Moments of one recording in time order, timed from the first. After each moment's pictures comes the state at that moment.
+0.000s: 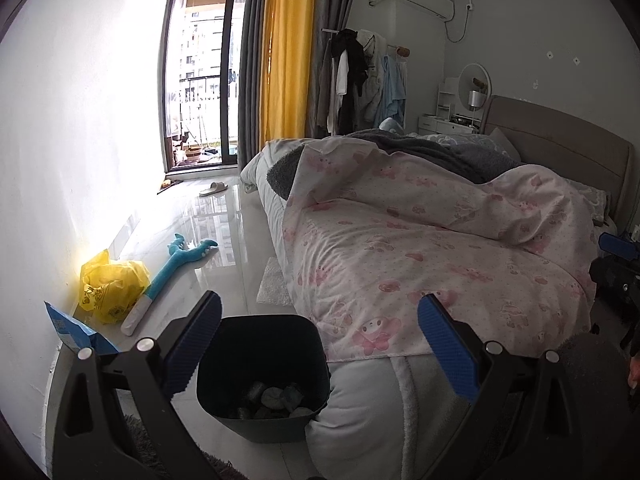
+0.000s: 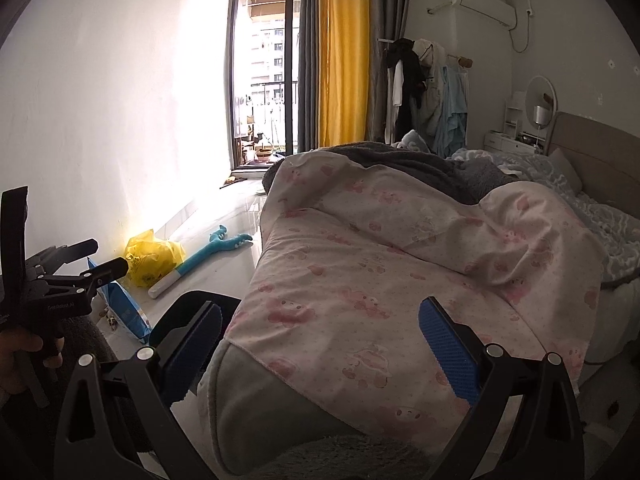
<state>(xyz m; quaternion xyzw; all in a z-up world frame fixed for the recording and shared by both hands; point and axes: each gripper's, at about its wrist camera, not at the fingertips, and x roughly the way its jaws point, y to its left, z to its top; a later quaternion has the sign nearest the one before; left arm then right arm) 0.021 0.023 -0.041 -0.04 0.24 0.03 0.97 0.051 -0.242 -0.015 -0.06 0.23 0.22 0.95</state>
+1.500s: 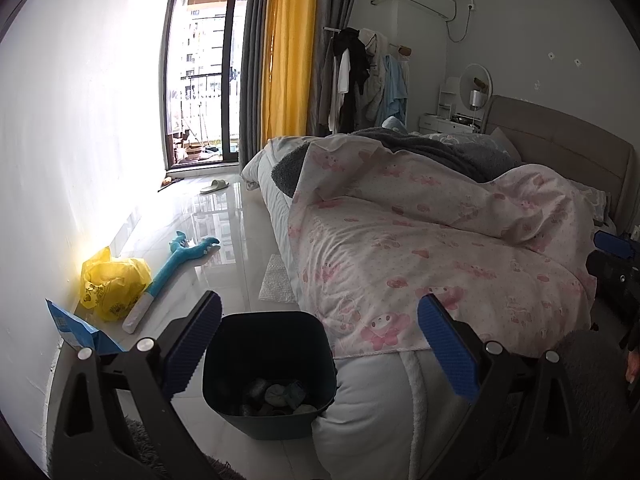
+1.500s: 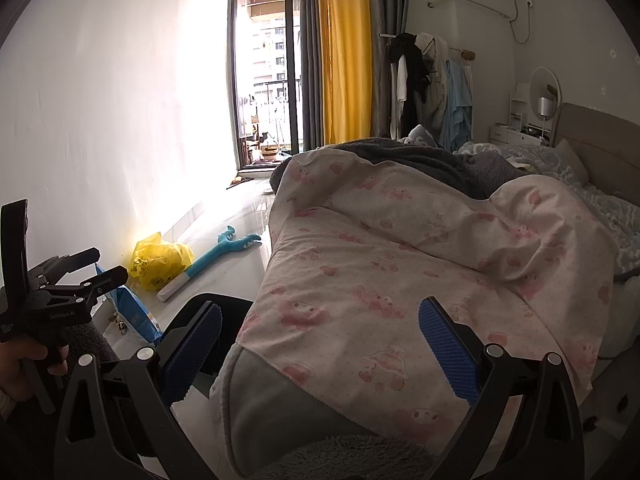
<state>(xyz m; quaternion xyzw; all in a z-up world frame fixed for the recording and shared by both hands) 0.016 0.032 -0.042 -0.04 0.24 0.04 0.97 0.054 -0.233 -0.017 -0.05 0.24 0.23 0.94</state>
